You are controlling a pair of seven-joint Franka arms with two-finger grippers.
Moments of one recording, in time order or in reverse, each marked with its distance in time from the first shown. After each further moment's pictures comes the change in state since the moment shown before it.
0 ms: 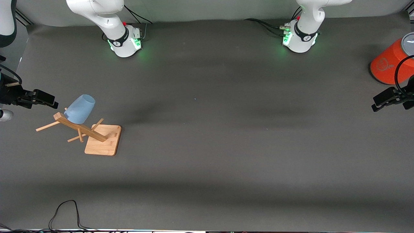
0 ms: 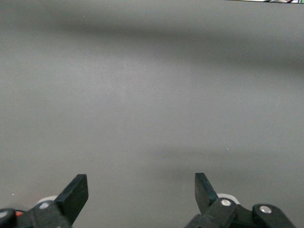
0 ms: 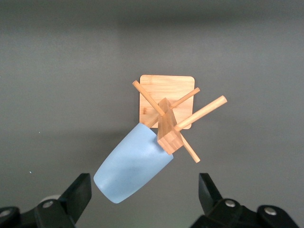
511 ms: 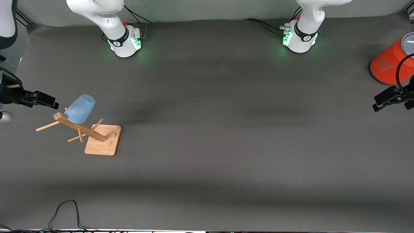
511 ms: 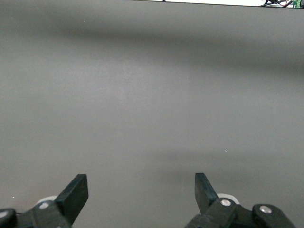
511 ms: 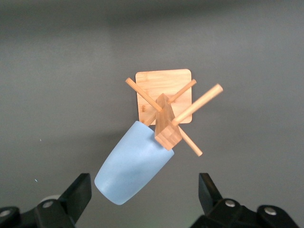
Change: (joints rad) left arm -0.001 0.000 -0.005 0.014 0.000 0.000 0.000; right arm -0.001 -0.009 0.000 -0.028 0.000 -0.001 0.176
